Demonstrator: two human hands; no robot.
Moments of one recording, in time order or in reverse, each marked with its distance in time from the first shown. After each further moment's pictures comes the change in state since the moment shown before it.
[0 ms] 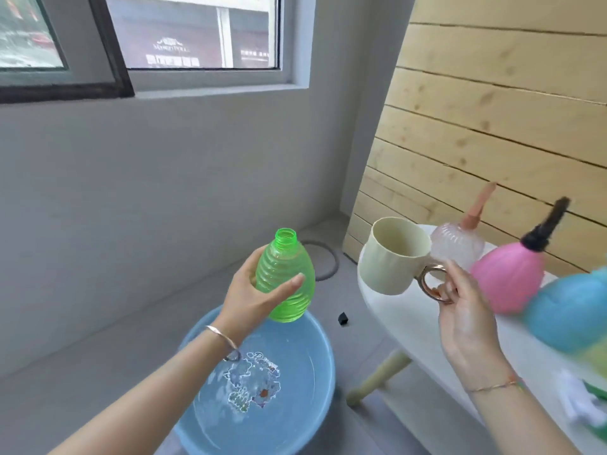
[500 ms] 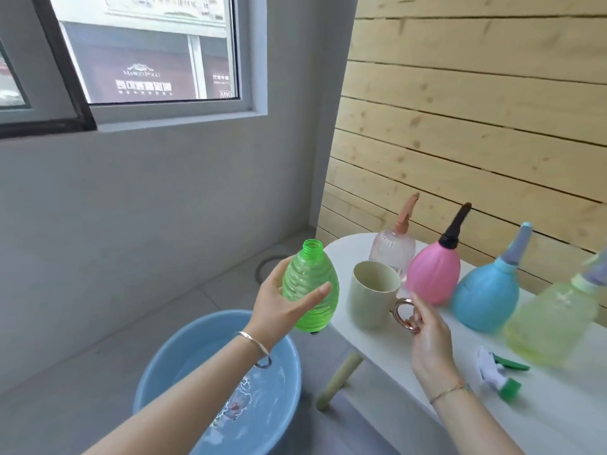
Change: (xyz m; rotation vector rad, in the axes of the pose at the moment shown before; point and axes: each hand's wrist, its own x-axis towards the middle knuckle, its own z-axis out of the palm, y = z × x) left_hand -0.018 0.035 0.100 -0.043 -0.119 0.050; right_hand 0.011 0.007 -0.080 -0.059 0.203 0.104
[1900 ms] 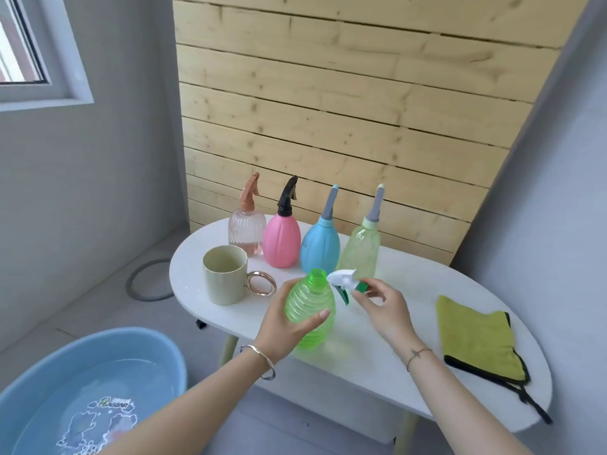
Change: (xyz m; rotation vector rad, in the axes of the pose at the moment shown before) left_hand -0.066 -0.022 0.200 0.036 -0.451 0.083; right_hand -0.014 -0.097 -0.183 -0.844 0.002 -0.313
